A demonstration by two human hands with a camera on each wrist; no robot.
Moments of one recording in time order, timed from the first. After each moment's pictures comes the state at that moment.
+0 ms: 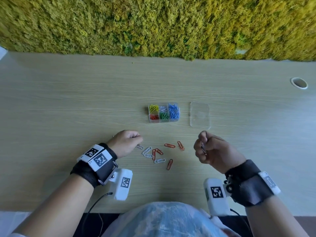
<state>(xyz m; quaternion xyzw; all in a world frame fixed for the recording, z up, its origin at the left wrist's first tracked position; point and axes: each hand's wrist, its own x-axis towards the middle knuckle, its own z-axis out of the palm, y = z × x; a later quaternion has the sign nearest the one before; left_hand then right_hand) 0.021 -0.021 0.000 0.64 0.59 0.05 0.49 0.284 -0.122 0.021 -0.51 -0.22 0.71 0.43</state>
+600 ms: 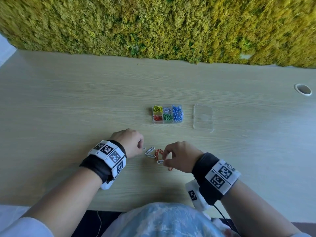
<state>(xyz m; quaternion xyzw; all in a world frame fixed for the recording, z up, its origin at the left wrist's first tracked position) 0.024 -0.025 0.016 0.82 0.53 -0.13 0.19 0.207 -0.093 0.016 -0.64 -0.67 0.39 -0.01</state>
